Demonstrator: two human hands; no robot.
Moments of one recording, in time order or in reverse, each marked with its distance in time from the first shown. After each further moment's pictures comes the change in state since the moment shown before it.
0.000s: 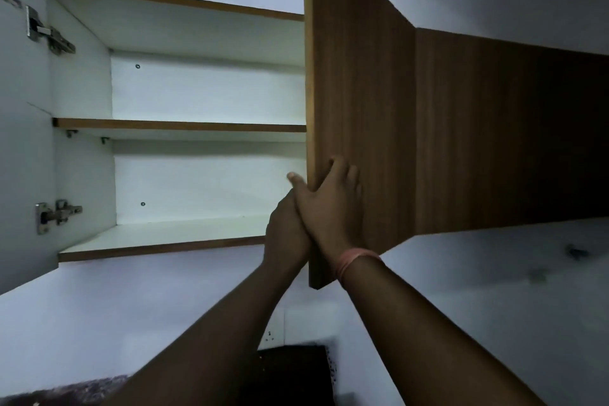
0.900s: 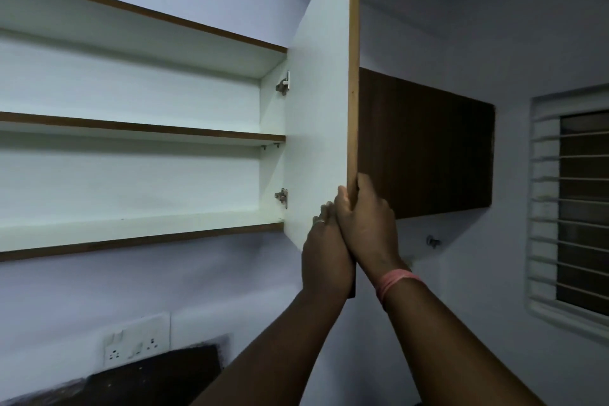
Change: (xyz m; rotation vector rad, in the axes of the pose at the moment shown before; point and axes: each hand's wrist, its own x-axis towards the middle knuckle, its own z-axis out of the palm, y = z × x) left_hand -0.120 0.210 0.190 -0.325 -0.140 0.021; right_hand 0.009 0.144 -0.274 -0.236 0.040 0.008
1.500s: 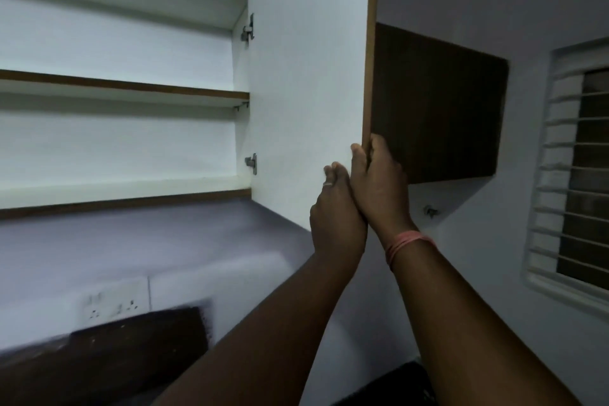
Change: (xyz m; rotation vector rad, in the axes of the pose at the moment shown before) left_hand 0.023 0.020 0.154 0.291 0.006 -0.016; right_hand 0.059 0.136 -0.041 0.135 0.015 0.041
